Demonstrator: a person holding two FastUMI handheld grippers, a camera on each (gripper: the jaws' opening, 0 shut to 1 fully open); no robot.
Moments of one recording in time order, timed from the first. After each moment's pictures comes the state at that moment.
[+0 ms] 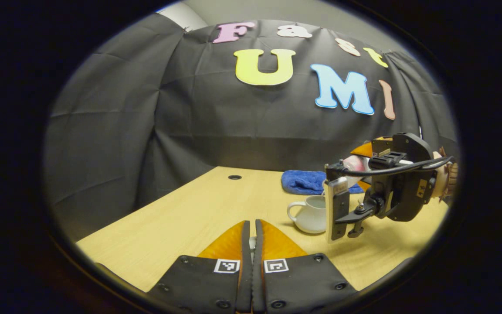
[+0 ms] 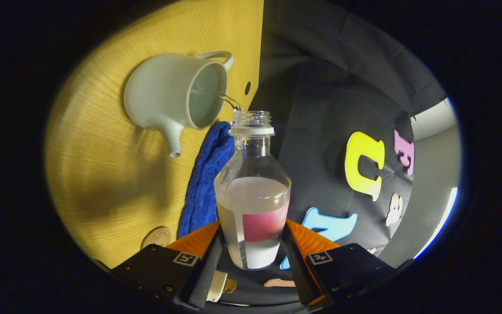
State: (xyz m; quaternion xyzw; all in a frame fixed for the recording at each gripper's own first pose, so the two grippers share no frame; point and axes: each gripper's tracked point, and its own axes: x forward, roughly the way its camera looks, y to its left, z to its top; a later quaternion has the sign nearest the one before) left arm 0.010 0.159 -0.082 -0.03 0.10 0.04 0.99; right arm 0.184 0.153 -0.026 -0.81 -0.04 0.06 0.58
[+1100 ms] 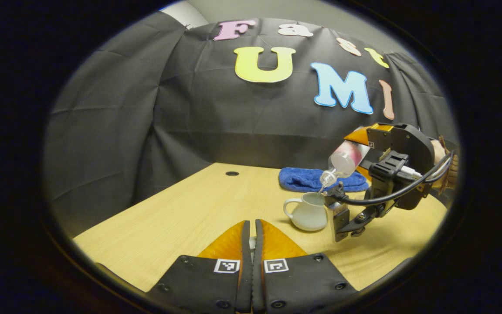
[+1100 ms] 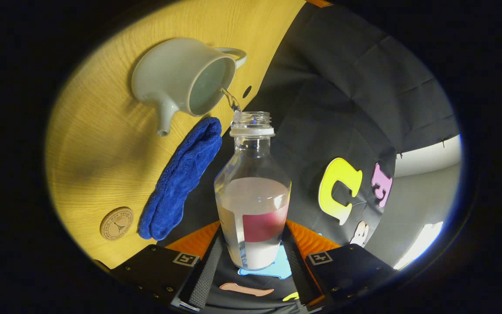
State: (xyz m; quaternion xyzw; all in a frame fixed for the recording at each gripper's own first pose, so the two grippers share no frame) left arm 0.010 0.153 -0.090 -0.04 0.11 0.04 0.99; right arm 0.185 0.172 0.010 -0.87 -0.12 0.03 0.48
